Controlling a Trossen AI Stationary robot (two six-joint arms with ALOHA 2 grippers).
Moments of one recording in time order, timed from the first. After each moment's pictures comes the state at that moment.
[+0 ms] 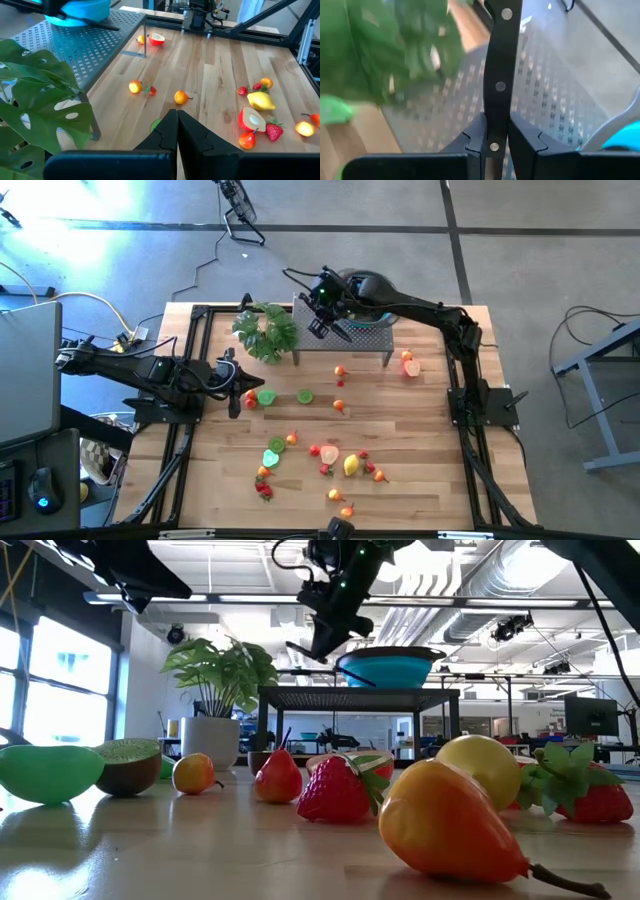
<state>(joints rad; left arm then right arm) -0.20 0.64 0.60 -0.31 -0.39 -0.23 -0.39 2.03 2.02 -0.91 0.14 0.12</state>
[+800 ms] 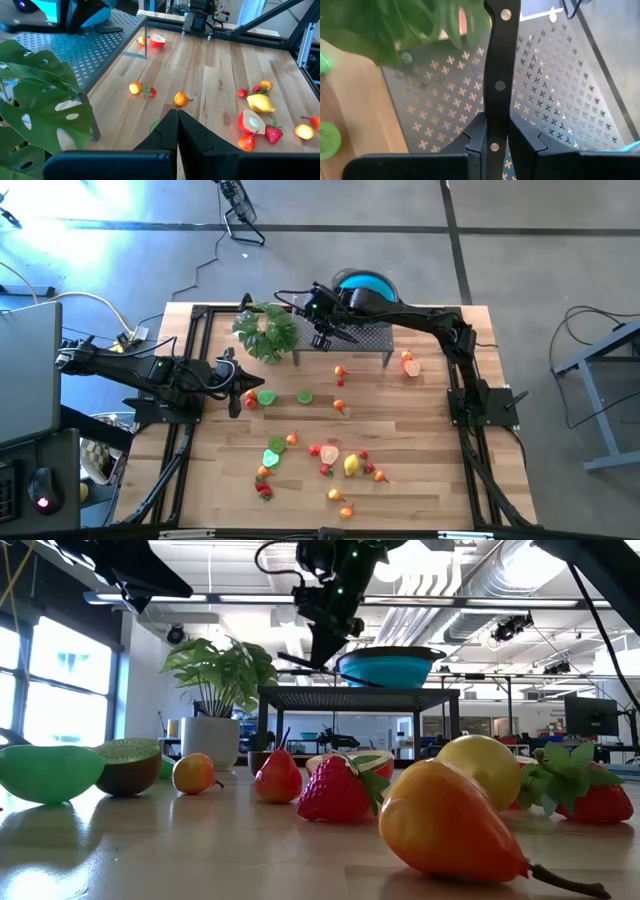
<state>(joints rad) -0.20 0.64 0.60 -0.31 -0.39 -0.24 -0.33 2.07 2.02 -0.95 0.21 -0.05</state>
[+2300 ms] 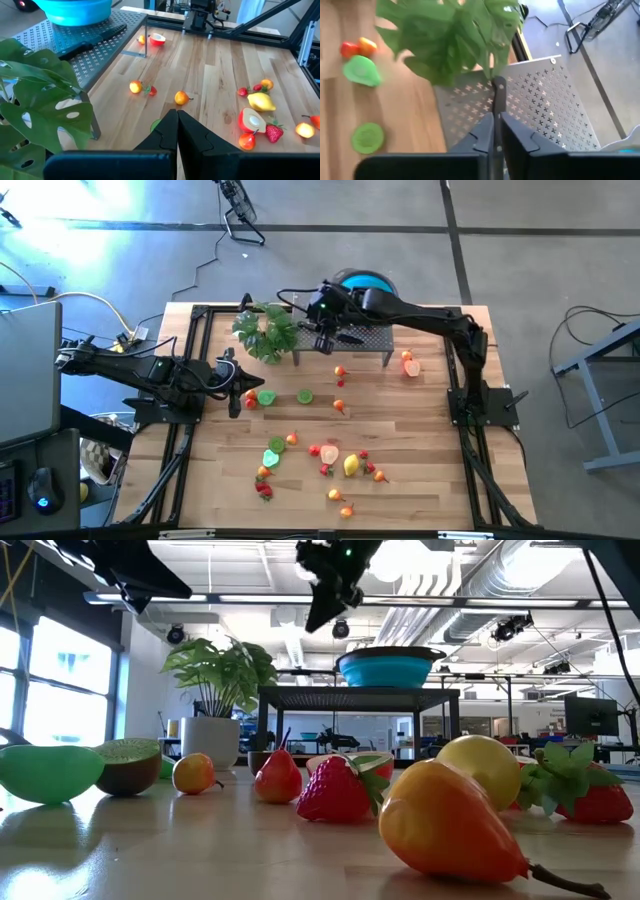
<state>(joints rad) -0.20 0.64 0.60 -0.32 -0.39 -0.24 -0.27 1.96 2.02 -0.91 0.17 -0.10</state>
